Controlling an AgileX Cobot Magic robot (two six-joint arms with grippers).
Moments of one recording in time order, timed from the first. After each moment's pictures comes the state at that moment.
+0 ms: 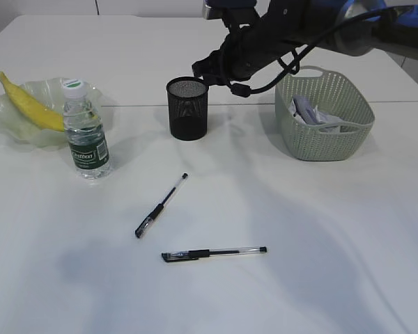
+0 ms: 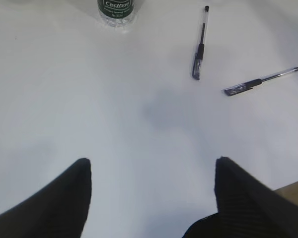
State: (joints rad) left arm -0.24 0.79 -0.84 -0.14 1.03 -0.02; right arm 0.35 2.31 -2.07 0.30 0.58 -0.30
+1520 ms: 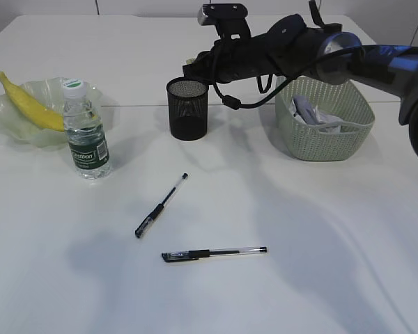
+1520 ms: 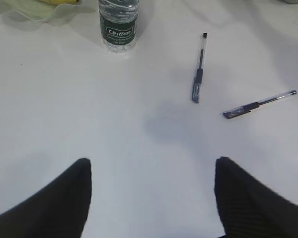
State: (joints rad) left arm -0.24 0.79 -0.84 -0.14 0.95 -0.02; right arm 0.32 2.48 -2.19 0.89 0.43 -0.87
